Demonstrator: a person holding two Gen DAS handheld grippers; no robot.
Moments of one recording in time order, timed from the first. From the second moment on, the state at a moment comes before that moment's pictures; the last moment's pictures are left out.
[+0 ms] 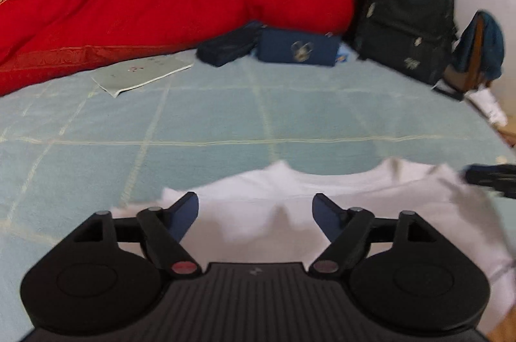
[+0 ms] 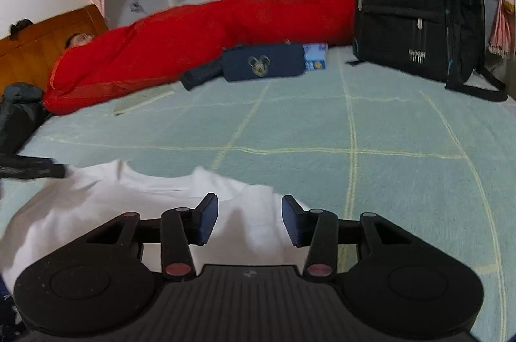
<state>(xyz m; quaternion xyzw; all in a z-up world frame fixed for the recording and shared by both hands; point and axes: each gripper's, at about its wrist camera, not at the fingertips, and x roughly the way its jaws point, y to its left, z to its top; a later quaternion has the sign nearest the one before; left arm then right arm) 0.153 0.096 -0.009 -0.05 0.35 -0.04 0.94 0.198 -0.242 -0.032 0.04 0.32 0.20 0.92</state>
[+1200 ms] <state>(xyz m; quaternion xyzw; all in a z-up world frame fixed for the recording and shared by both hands) 0.122 0.075 -0.036 -0.05 0.37 0.01 0.93 0.119 -0.217 -0.047 -0.04 0.36 0.24 0.90</state>
